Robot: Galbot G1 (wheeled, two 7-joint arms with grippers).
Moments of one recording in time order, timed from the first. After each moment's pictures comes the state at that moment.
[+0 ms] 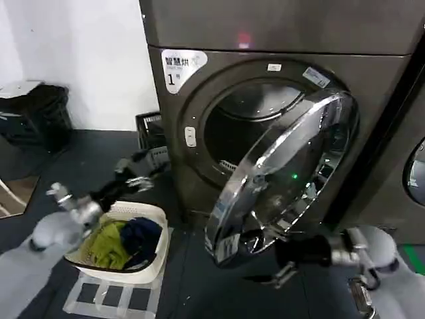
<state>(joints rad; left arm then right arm) 0.71 -0.61 0.05 -1.72 -1.09 -0.19 0.55 -1.25 0.96 0.81 1.84 0.70 0.09 -1.43</state>
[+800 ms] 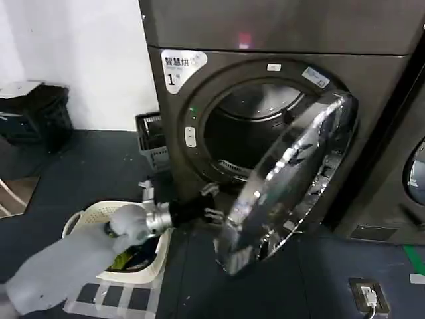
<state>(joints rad) 0.29 -0.81 0.60 -1.68 -1.10 -0.17 0.63 -1.51 1.13 1.57 1.80 0.55 -0.10 -0.61</state>
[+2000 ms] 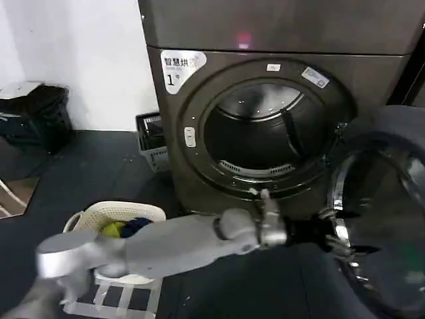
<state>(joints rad) 0.03 -1.39 0.98 -1.48 -1.11 -0.15 0.34 -1.60 1.12 2.15 1.76 0.50 -0.27 -0.21</state>
